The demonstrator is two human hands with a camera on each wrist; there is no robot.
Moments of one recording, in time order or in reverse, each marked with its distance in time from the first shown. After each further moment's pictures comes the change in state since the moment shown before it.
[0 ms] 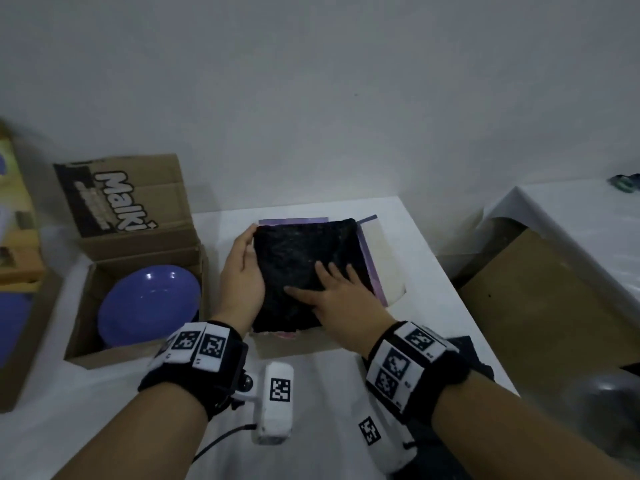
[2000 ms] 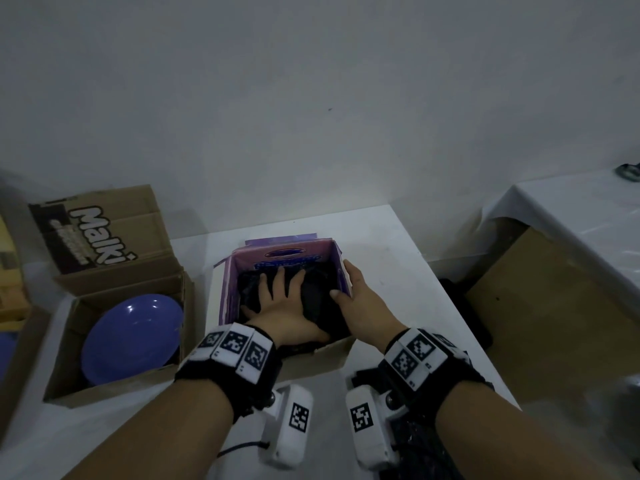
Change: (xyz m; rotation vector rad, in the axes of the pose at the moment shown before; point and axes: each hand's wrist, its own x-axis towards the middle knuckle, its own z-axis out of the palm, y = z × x) left_hand -0.011 0.027 0.070 1.110 -0.698 -0.274; right_hand 0.008 0.058 0.016 1.095 0.232 0.404
